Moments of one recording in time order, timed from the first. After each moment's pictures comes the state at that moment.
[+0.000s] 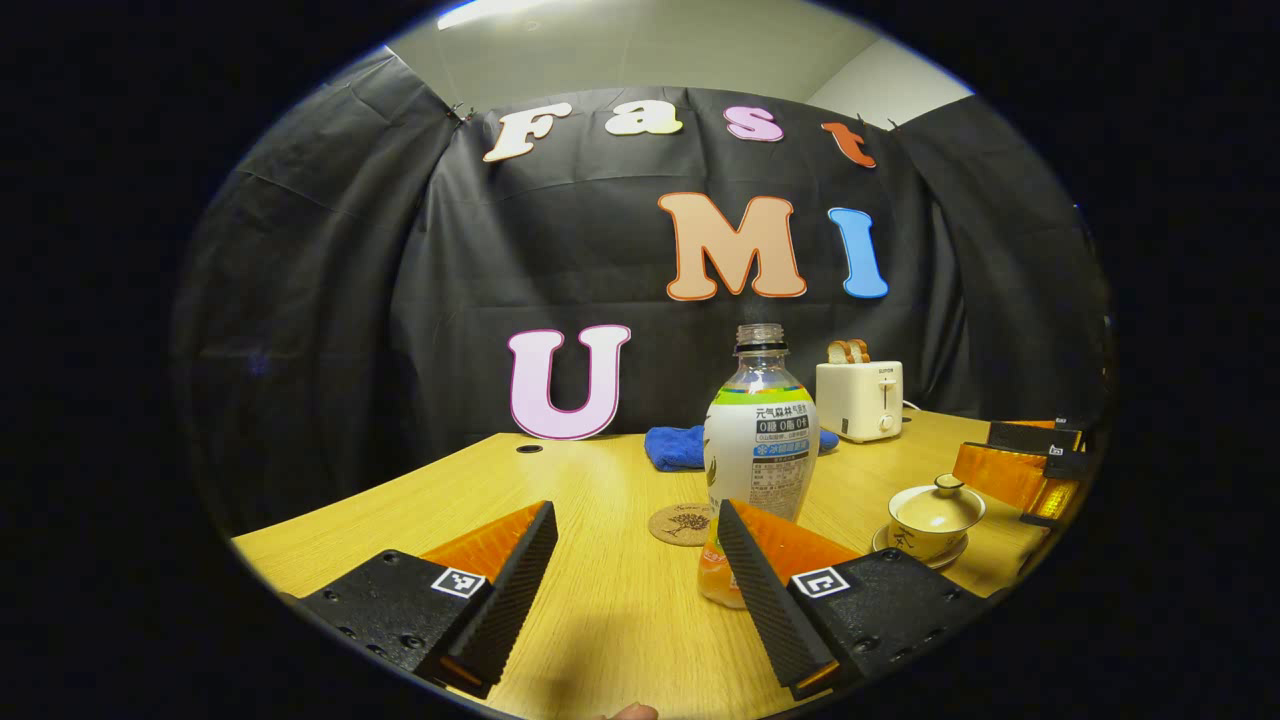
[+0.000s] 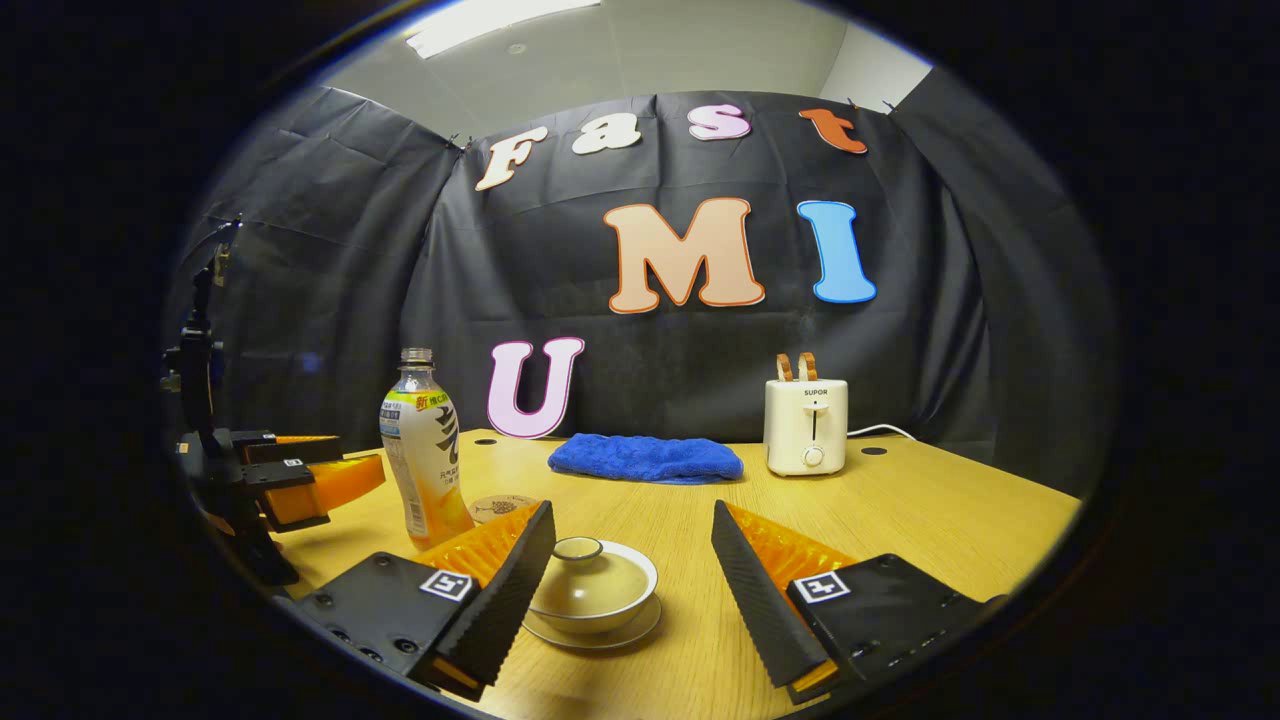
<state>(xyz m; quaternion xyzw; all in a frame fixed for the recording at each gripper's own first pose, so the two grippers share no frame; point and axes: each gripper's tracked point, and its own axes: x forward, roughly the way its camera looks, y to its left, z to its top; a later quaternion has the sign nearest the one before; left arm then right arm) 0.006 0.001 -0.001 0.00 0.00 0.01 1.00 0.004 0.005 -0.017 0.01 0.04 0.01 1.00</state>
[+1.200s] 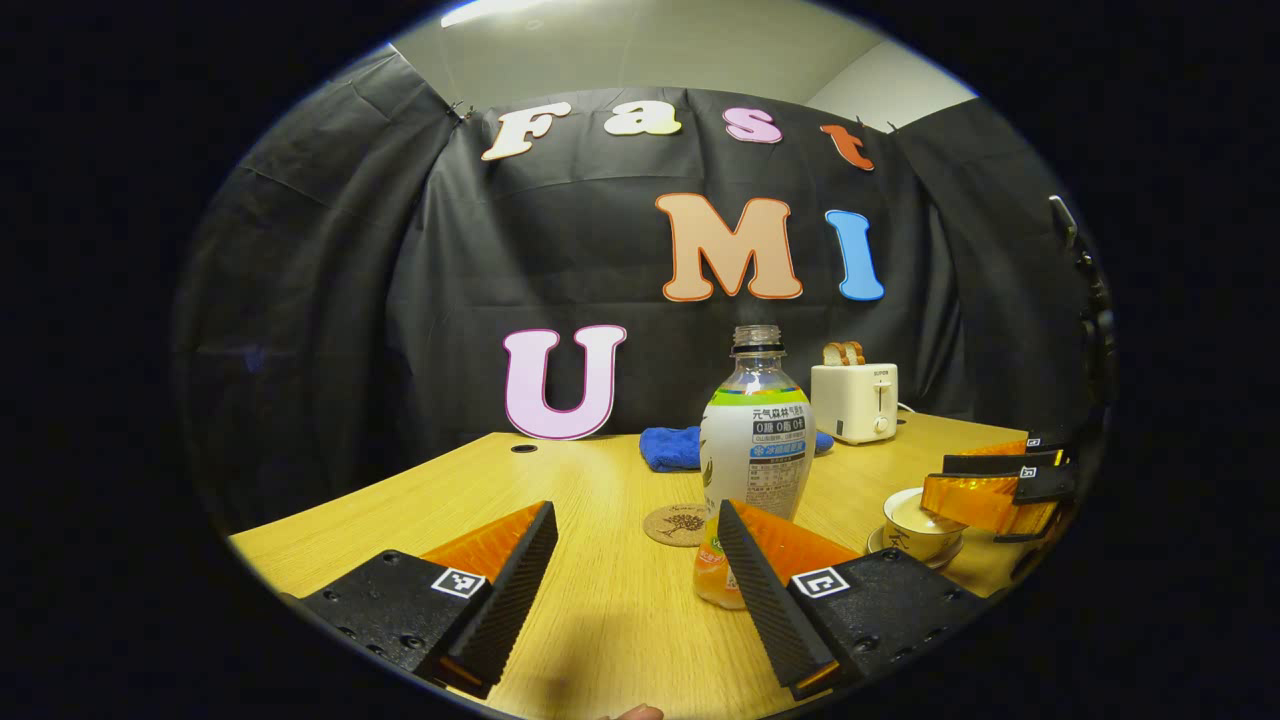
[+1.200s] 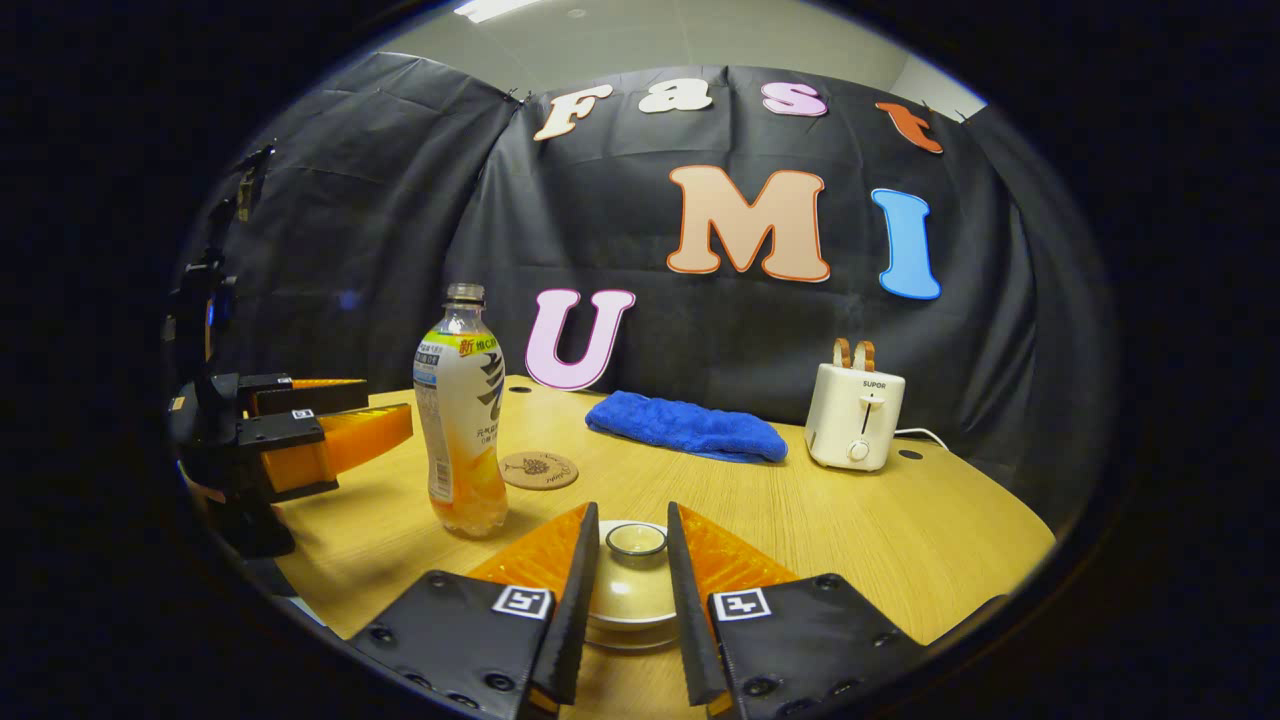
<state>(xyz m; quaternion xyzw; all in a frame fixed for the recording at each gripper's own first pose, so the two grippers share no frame) 0.006 -0.001 -0.001 0.00 0.00 0.00 1.00 0.016 0.040 -0.045 -0.06 0.12 0.07 0.99</state>
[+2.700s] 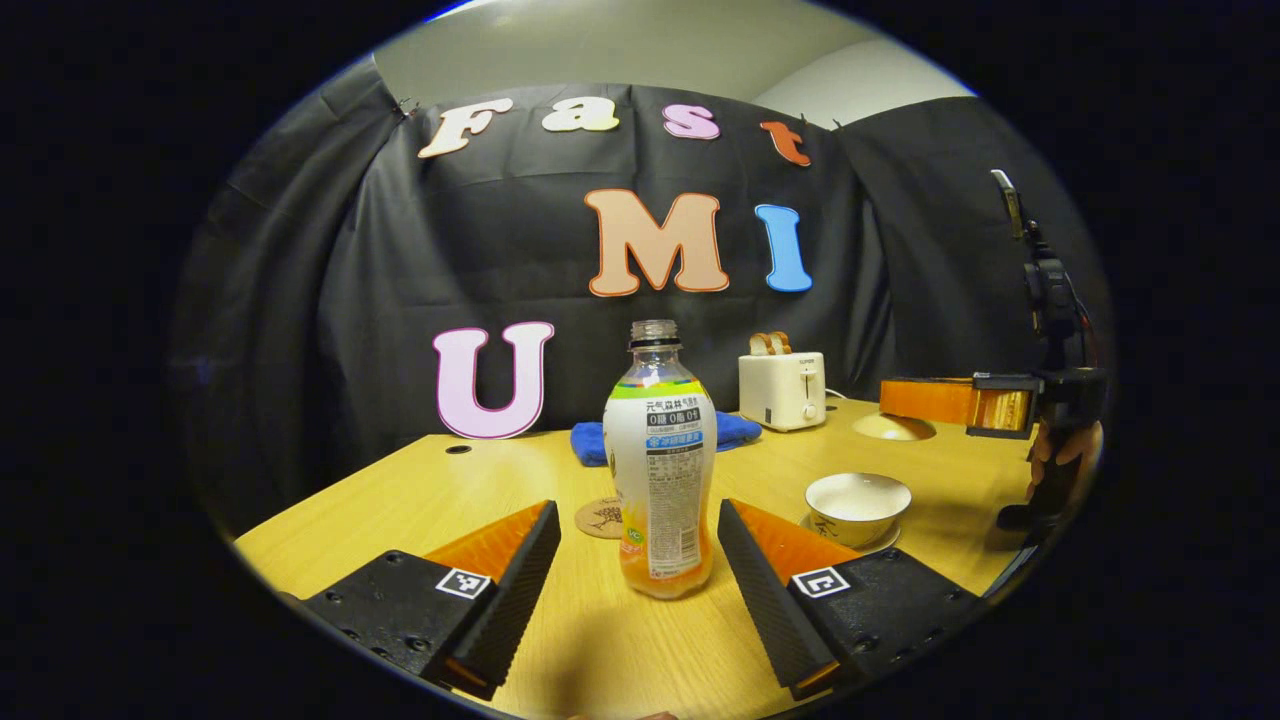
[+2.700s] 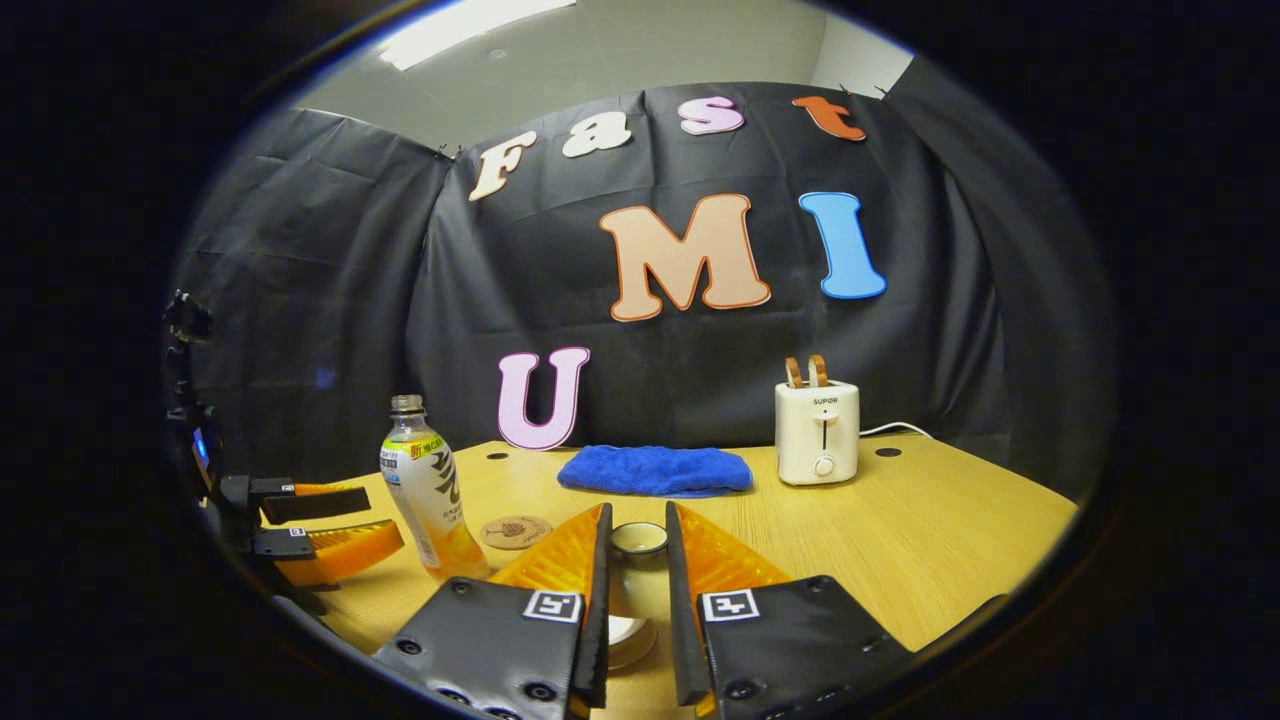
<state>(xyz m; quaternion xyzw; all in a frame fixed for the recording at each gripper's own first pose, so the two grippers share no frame) -0.002 -0.050 -0.007 0.01 0.01 -0.10 0.99 0.018 -0.010 0.019 0.04 0.04 0.02 1.00</state>
